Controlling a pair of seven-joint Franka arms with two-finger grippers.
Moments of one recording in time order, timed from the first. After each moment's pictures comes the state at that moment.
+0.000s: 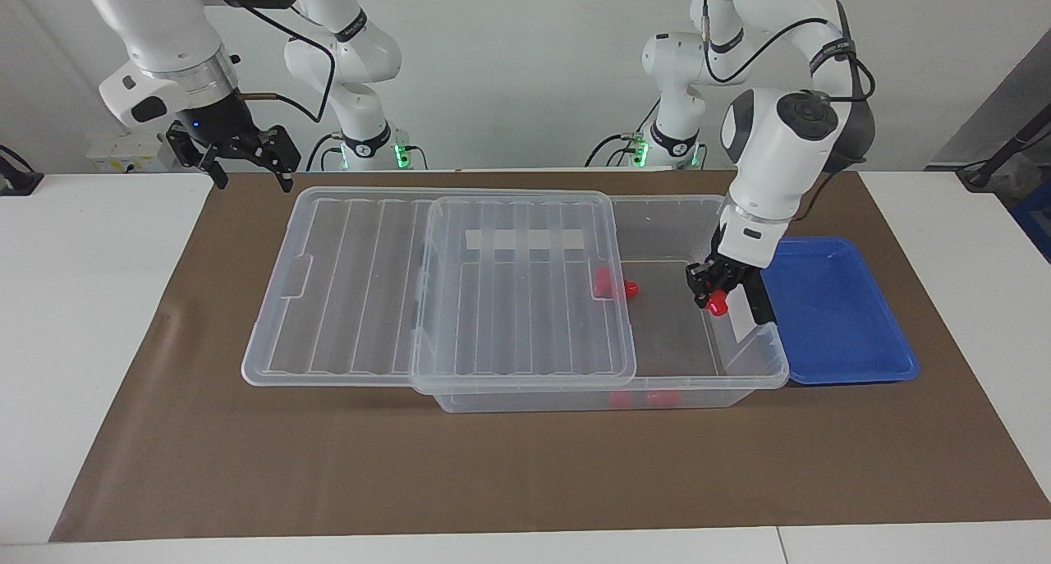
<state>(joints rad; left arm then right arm) -0.23 0.15 -0.04 -1.84 -0.02 2.14 -0.51 0.02 -0.03 -0.01 -1.57 -0.02 1.52 0.10</state>
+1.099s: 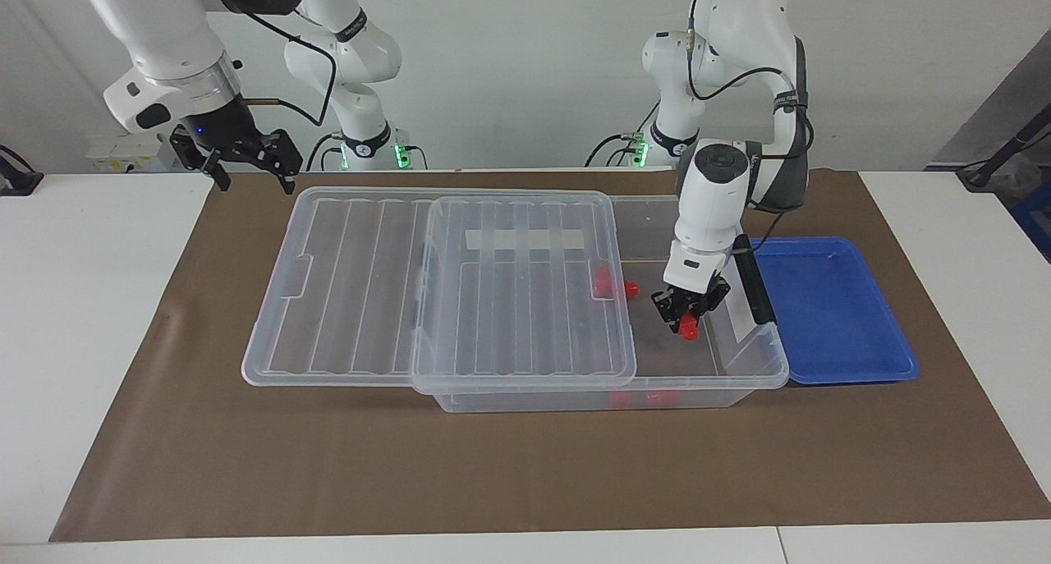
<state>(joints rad) -0.30 0.25 -0.02 -2.03 0.18 2.46 -0.60 0.02 -0.03 -0.01 -1.59 -0.02 1.52 0.10</state>
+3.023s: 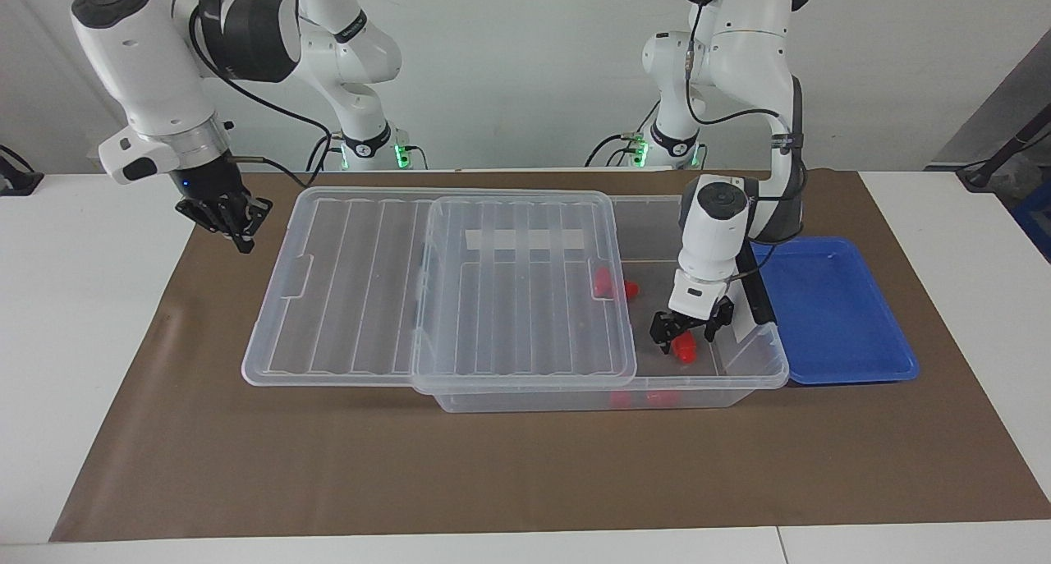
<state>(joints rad) -0.27 0.32 -0.01 -2.04 0.20 2.54 -0.60 -0.04 -0.01 -0.02 -1.77 -0.02 1.87 0.10</state>
